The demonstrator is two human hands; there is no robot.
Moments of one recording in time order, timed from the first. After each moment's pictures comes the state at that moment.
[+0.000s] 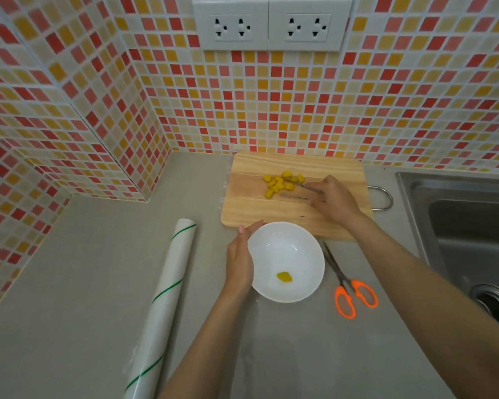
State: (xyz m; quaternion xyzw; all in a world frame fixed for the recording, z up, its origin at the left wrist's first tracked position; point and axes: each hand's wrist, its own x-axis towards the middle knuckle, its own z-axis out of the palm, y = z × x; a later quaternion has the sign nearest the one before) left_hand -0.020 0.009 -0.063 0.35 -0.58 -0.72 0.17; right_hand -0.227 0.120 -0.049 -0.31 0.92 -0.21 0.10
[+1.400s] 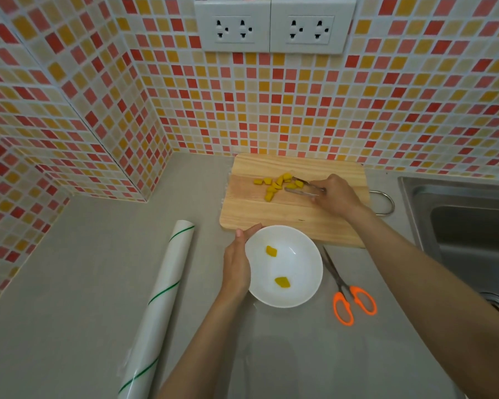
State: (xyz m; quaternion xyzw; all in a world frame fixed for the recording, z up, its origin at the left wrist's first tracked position) left_hand -0.023 0.008 -0.064 0.37 -0.58 -0.71 0.17; right_hand -0.258 0.112 -0.056 -0.29 0.93 -0.19 0.13
